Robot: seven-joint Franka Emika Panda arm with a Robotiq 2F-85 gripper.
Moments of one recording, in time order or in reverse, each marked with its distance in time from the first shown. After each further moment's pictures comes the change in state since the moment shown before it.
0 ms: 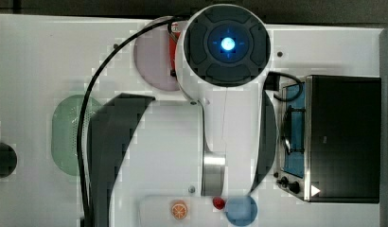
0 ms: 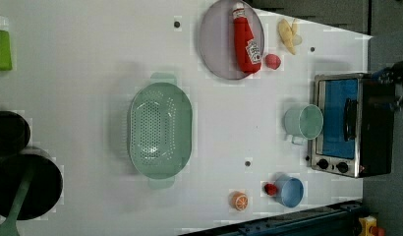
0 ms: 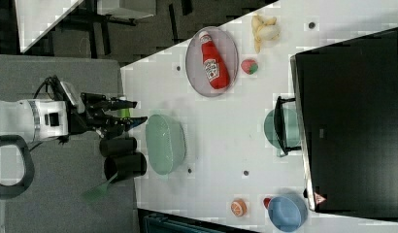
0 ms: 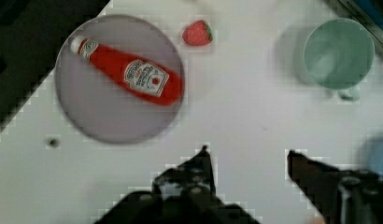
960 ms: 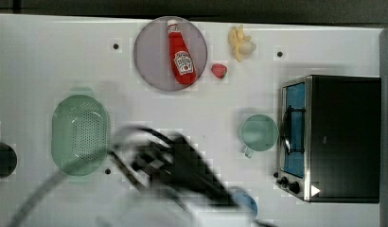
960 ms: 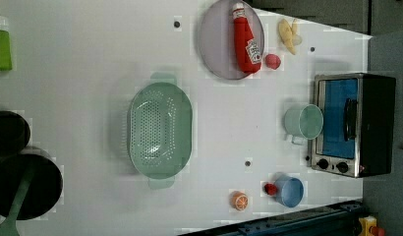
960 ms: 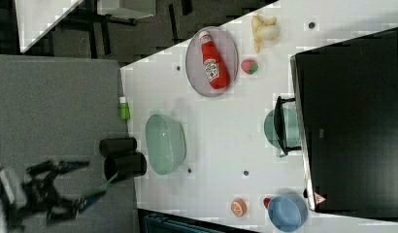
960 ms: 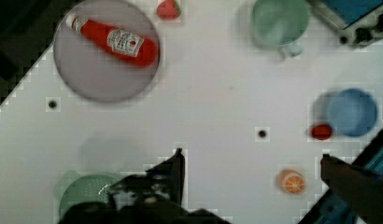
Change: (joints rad) arm 0.032 -0.424 0.126 -0.212 -0.010 -0.100 0.158
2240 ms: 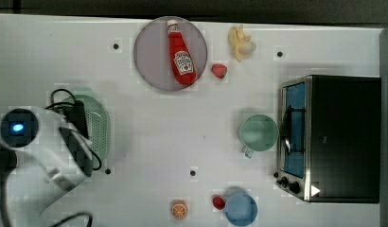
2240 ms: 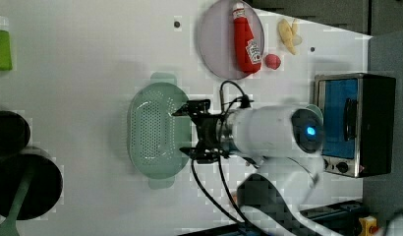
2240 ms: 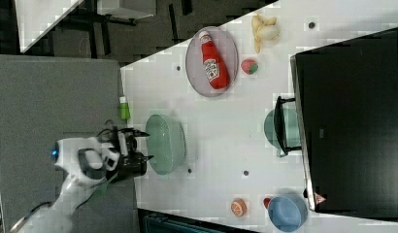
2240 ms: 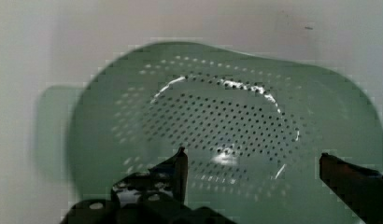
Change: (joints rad) arm 0.061 0.826 0.412 -0.098 -0.062 0.785 1.029
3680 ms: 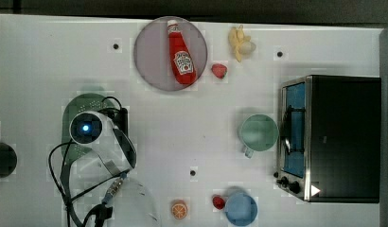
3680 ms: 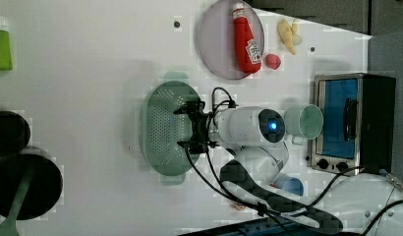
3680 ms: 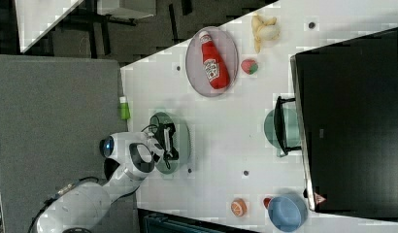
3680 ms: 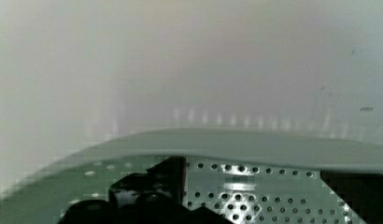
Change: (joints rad) arm 0.048 0.207 -0.183 -0.104 -0.115 0.310 0.072
